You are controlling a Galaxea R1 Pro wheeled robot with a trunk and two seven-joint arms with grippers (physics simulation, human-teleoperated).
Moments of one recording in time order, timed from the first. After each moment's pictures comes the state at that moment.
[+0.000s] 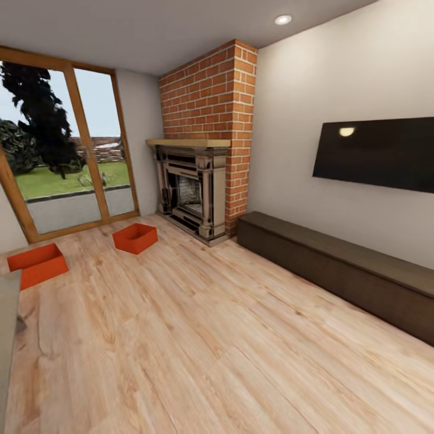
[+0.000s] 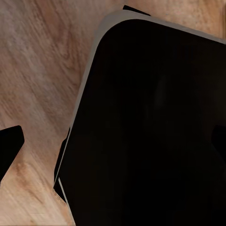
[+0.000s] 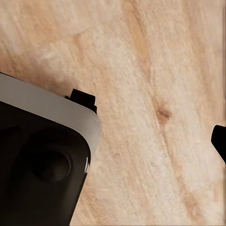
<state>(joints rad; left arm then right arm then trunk) 0.00 0.01 0.03 -0.04 0.30 -0.04 0.05 -0.16 -0.03 0.43 0.03 -0.04 -0.14 -0.07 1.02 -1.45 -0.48</state>
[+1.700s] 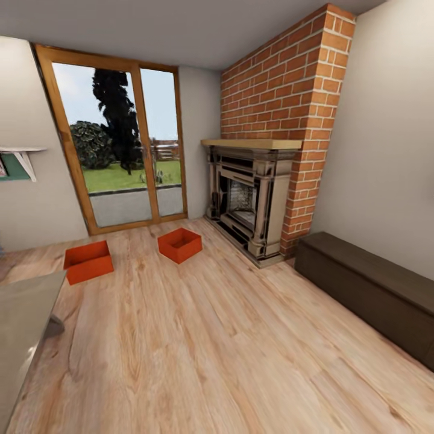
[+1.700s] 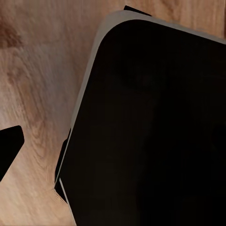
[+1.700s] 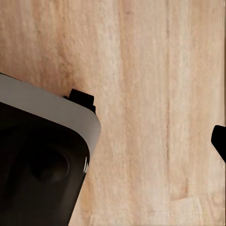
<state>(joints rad) 0.00 0.01 0.03 -0.04 0.30 -0.04 0.05 -0.16 -0.03 0.43 0.03 -0.04 -0.14 -0.08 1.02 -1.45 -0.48</state>
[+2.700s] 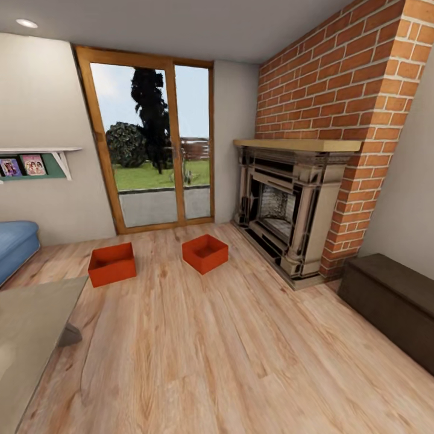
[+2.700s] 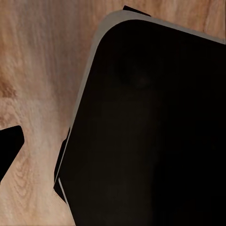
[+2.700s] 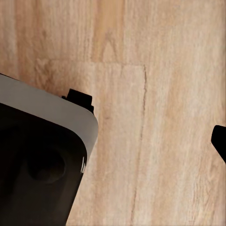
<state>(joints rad) 0.00 0.01 0.03 -0.04 0.30 -0.04 0.05 -0.16 -0.04 0.43 0.03 -0.04 -0.14 -0.08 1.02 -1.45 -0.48</state>
